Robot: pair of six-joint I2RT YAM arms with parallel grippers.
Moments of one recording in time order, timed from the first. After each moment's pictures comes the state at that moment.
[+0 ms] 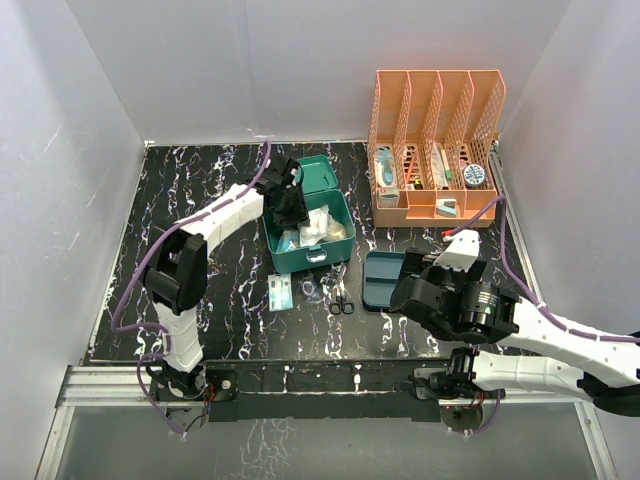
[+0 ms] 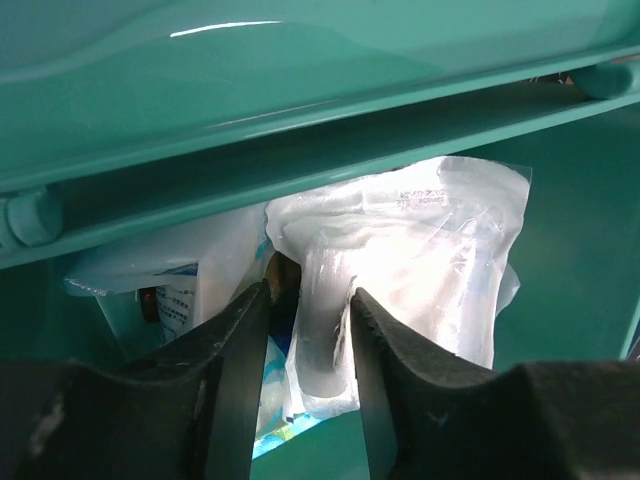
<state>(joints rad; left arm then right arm) -0.52 1.91 1.52 -0.64 0.03 -0.68 1.20 0.83 0.96 -1.23 1.12 1.12</state>
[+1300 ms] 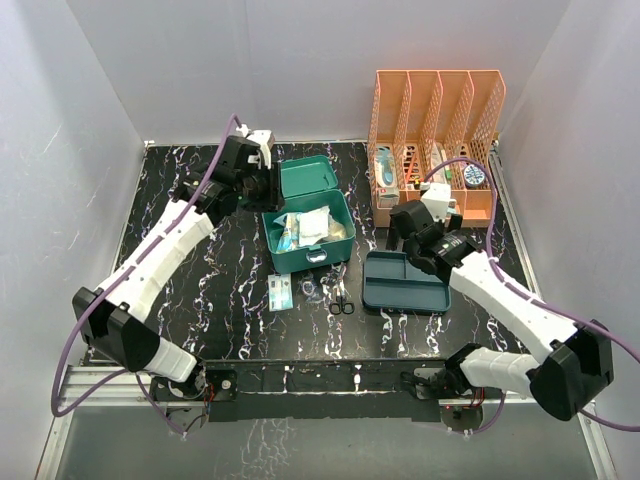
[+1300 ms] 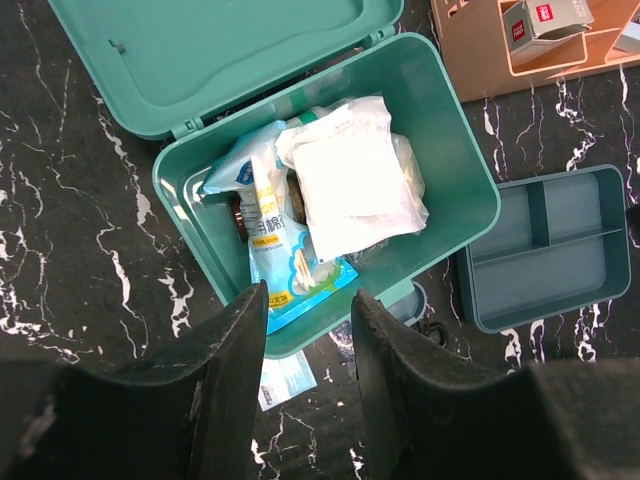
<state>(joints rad) -0.51 1.48 1.52 -0.79 -0.01 -0.33 0.59 1.16 0.98 -0.69 0.68 0.57</state>
